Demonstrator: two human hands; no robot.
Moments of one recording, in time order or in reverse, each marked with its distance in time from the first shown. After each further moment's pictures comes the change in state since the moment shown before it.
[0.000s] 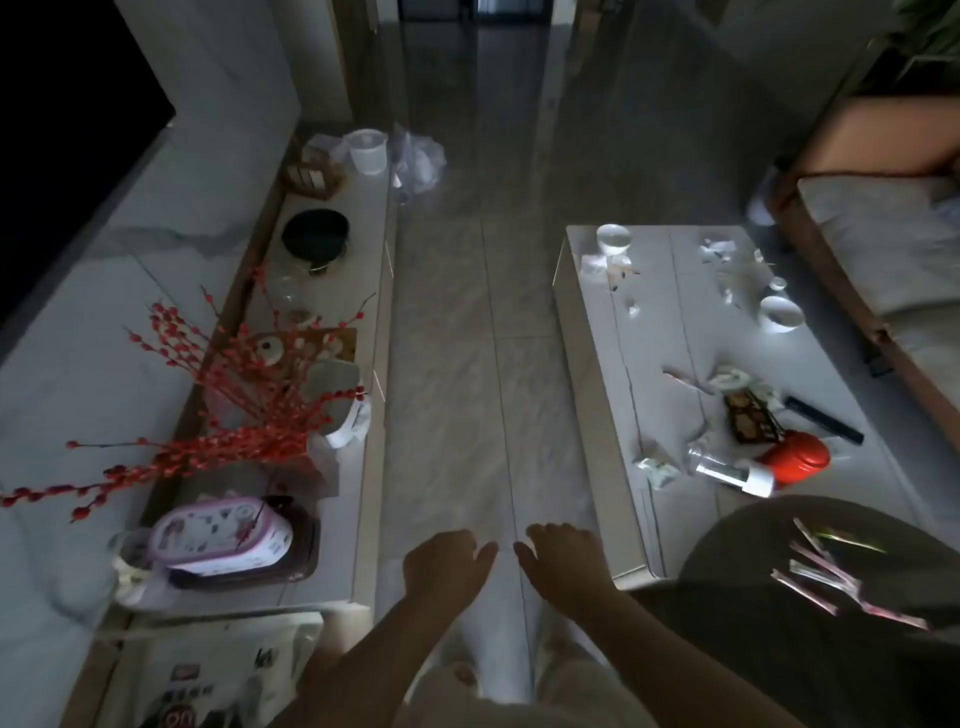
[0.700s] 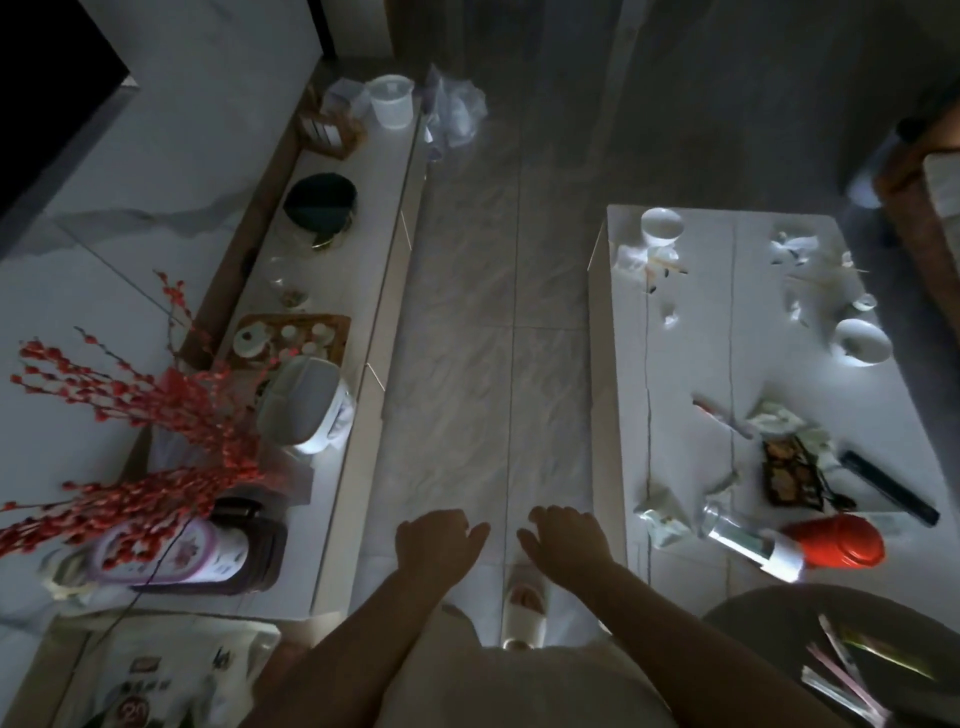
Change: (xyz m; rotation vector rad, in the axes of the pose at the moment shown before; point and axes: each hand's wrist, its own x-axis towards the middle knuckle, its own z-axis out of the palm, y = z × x) left_hand 0.149 0.089 -0.018 0.044 -0.097 -0.161; right_hand 0.156 0.120 -0.046 0.070 -0.184 -0.114
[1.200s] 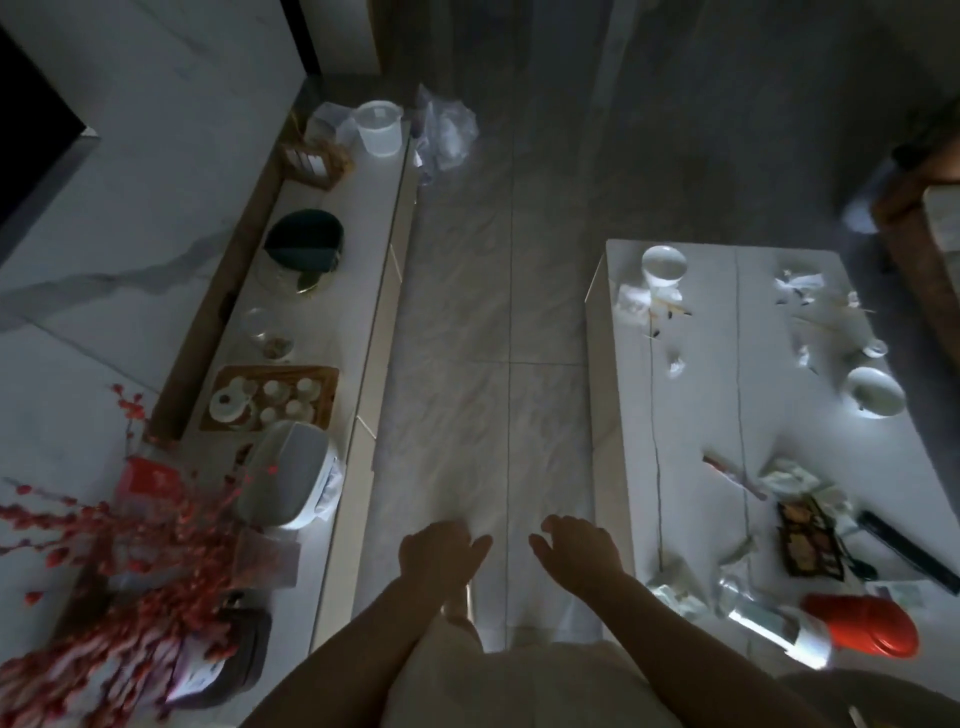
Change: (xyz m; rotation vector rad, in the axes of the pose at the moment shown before) left_hand 0.123 0.003 -0.066 -0.055 -0.123 -0.008; right_hand 0.112 0.011 -0.065 0.101 -0.018 0.136
